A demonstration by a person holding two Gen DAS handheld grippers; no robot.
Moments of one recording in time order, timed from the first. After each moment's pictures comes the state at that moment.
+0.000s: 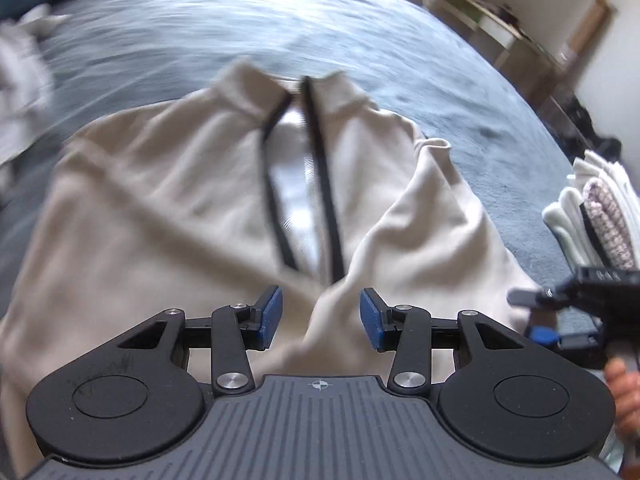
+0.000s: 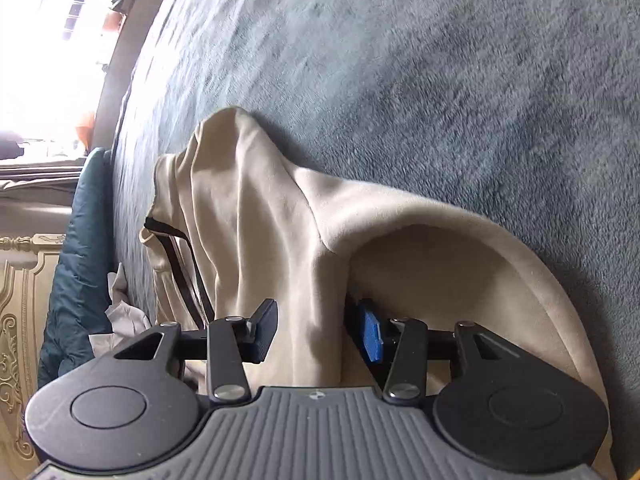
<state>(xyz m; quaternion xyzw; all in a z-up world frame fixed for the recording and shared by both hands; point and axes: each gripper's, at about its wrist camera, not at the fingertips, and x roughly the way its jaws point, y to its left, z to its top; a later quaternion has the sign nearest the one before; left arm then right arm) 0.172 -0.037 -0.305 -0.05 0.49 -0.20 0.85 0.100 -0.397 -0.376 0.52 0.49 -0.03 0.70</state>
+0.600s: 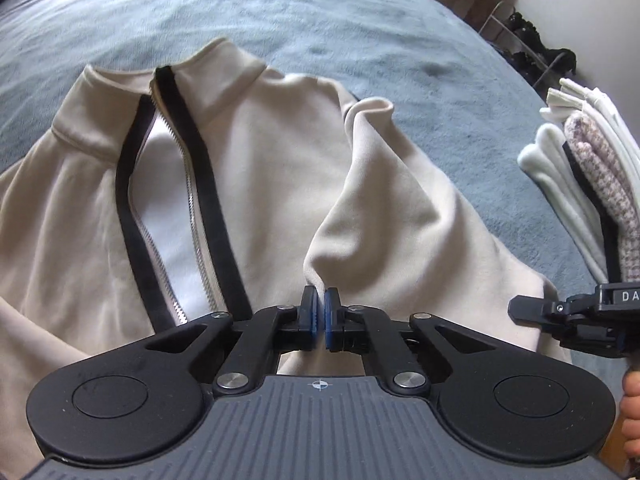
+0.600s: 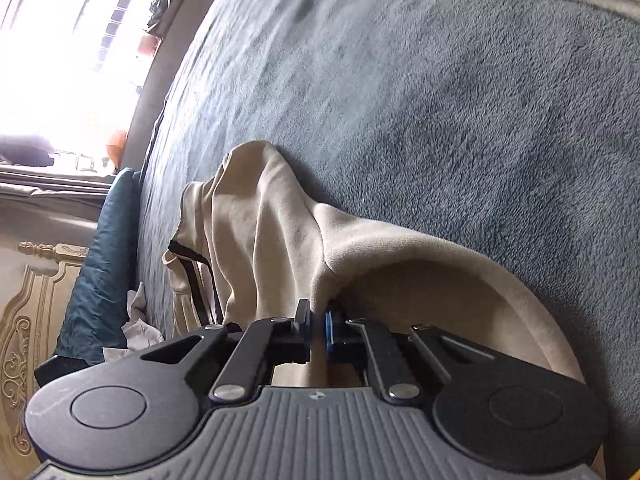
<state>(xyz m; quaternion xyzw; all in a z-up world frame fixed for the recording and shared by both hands) 0.225 -0.113 -0.334 0.02 0.52 -0.30 0.80 0.098 -0.398 -0.371 0.52 0.42 -0.03 0.75</state>
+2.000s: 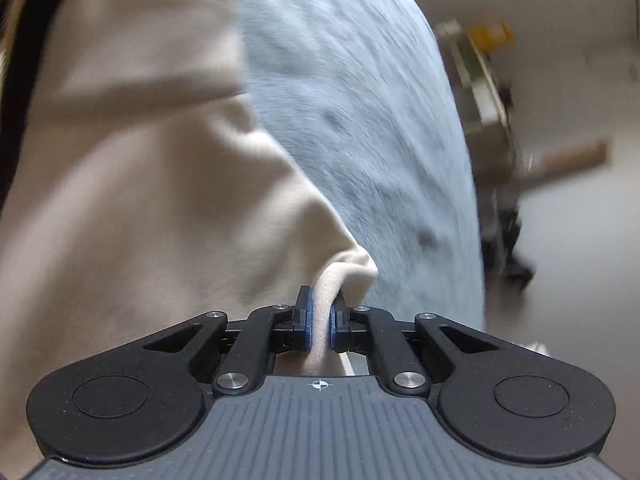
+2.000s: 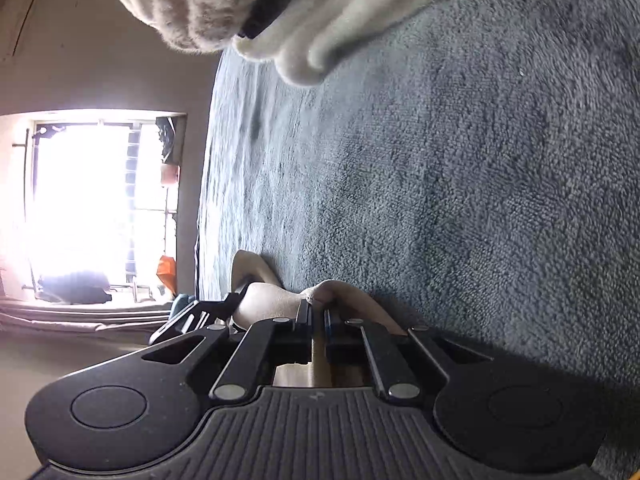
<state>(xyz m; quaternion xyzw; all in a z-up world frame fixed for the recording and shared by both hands) 0.327 -0.183 -0.412 -0.39 0.52 -0.23 0.72 0.065 -0.468 -0.438 0.66 0.25 -0.06 0.71</state>
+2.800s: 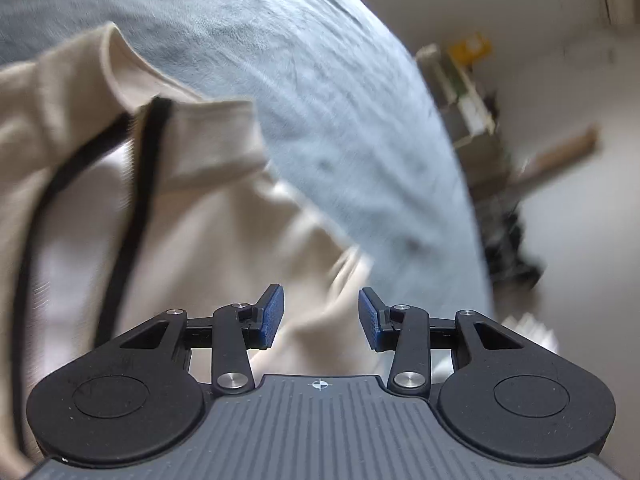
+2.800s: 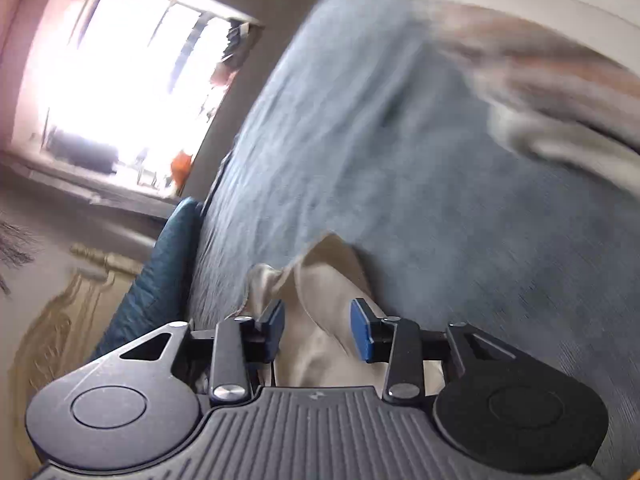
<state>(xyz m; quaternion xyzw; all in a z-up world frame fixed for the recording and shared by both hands) 0.249 -0.135 -0.342 -0.27 0.49 -0.23 0.79 0.161 -0.470 -0.320 0.47 0.34 0.05 0.81</state>
